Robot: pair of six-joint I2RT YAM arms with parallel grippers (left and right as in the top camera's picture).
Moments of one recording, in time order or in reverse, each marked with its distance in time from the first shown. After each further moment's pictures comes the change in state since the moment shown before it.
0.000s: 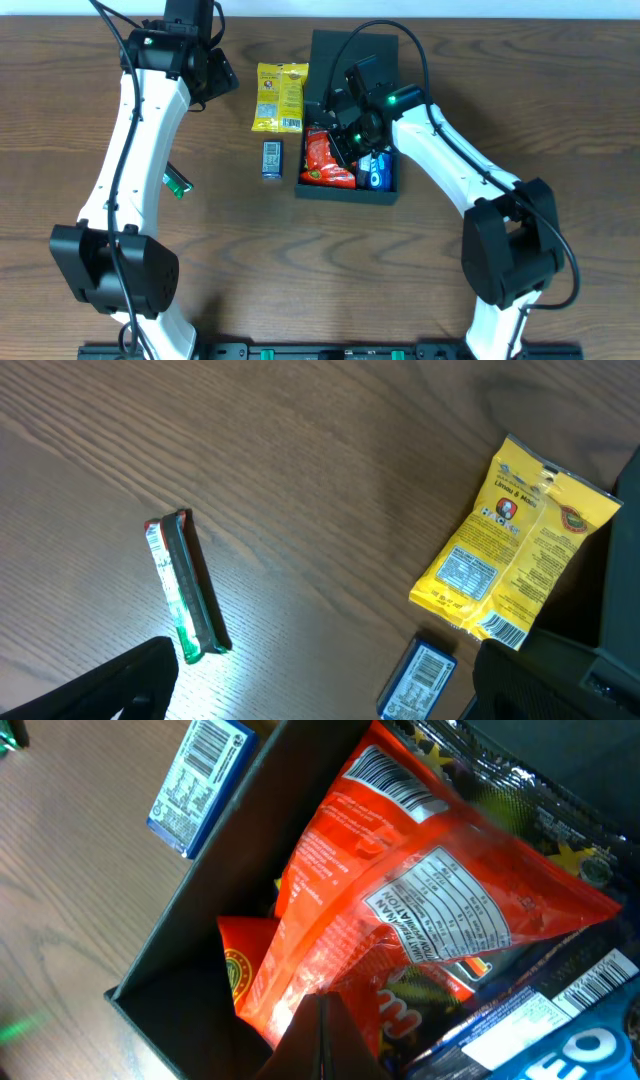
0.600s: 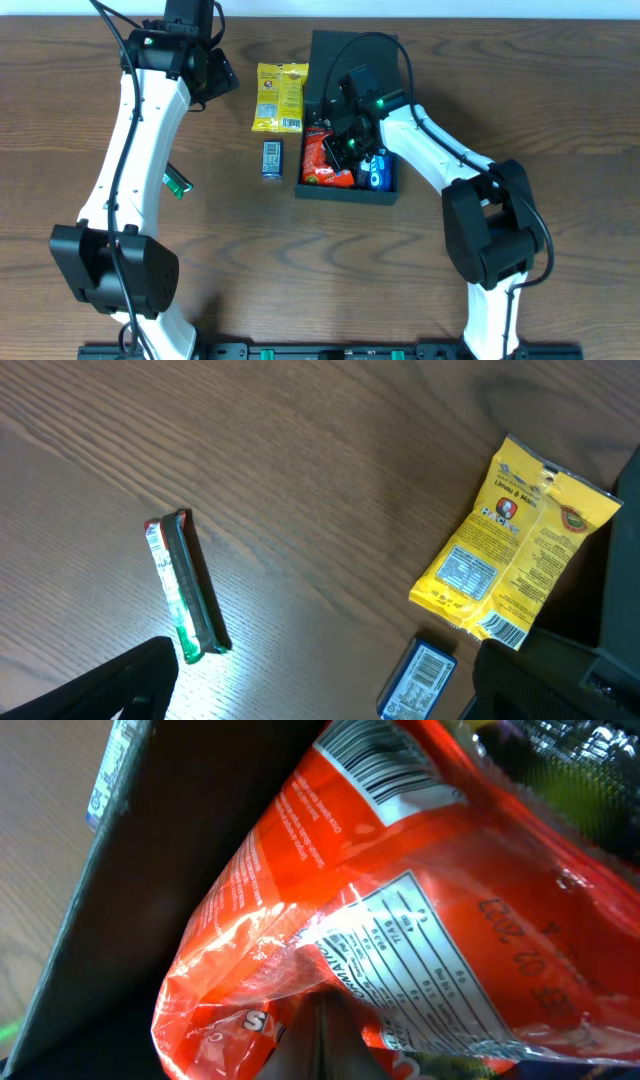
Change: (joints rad) left arm 0.000 0.000 0.000 0.000 0.000 0.000; right arm 0.000 0.116 0.009 0.032 -0.042 0.001
